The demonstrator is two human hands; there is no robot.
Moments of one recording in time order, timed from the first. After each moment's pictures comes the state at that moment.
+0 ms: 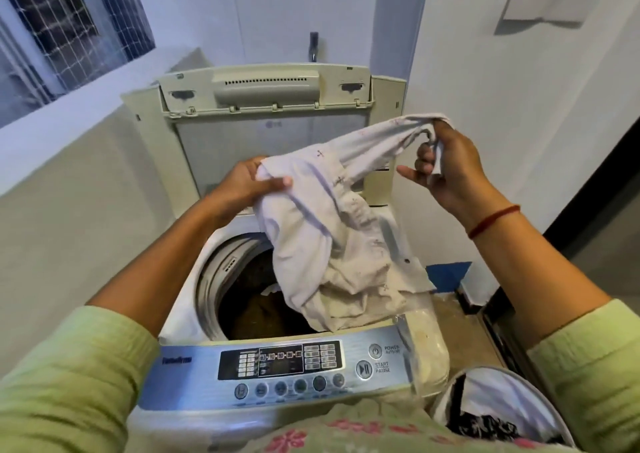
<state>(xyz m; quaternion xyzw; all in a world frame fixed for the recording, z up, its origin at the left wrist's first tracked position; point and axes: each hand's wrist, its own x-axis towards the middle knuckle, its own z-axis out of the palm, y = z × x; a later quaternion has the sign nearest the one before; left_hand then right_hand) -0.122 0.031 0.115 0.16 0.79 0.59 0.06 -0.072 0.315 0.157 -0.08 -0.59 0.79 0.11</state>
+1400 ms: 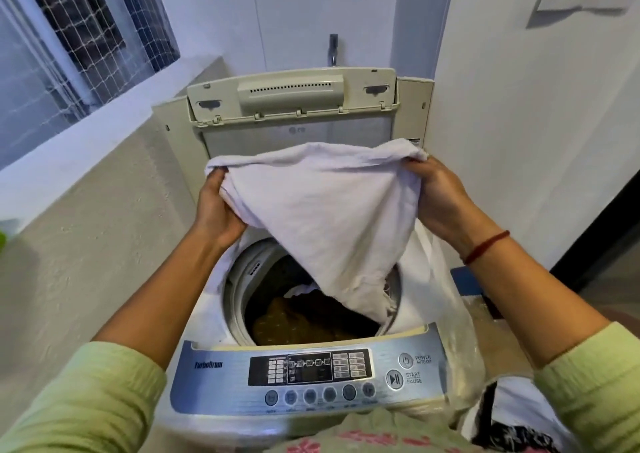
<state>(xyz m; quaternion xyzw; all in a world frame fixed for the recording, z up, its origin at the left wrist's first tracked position) -0.121 -0.017 0.101 -0.02 0.46 0.89 0.07 -0.083 0.270 0.125 0.04 -0.53 0.85 0.03</state>
